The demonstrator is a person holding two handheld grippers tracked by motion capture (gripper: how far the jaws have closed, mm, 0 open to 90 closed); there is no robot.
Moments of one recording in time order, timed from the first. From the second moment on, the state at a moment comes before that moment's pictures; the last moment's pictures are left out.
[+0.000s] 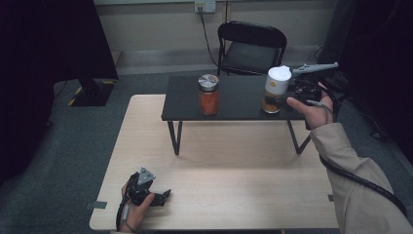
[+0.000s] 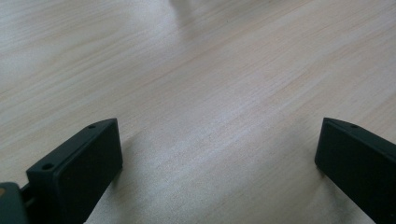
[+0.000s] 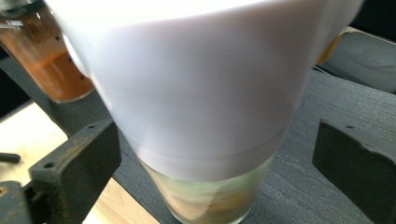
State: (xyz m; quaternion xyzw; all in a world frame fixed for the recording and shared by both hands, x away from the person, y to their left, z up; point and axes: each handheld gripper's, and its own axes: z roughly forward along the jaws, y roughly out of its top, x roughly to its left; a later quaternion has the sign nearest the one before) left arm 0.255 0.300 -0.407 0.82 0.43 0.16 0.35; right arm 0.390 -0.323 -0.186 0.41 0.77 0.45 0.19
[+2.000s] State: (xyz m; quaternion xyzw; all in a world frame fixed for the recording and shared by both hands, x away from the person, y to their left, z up) left arm 0.255 0.300 -0.407 0.82 0.43 0.16 0.35; right arm 0.330 -0.332 -0.216 0.39 0.76 0.49 0.18
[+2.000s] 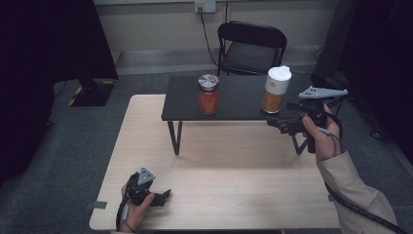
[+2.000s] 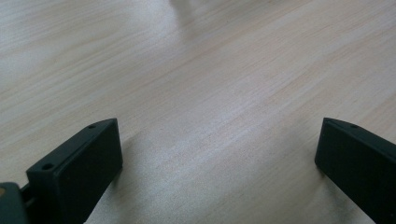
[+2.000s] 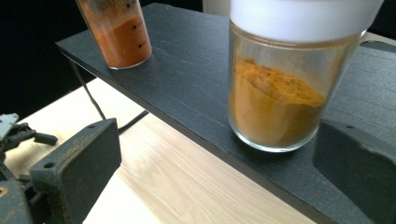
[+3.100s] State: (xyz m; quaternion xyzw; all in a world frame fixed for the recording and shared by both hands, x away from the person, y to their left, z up) left arm 0.255 0.300 -0.407 0.82 0.43 0.16 0.35; right arm 0.309 -0.332 -0.258 0.36 0.77 0.51 0.15
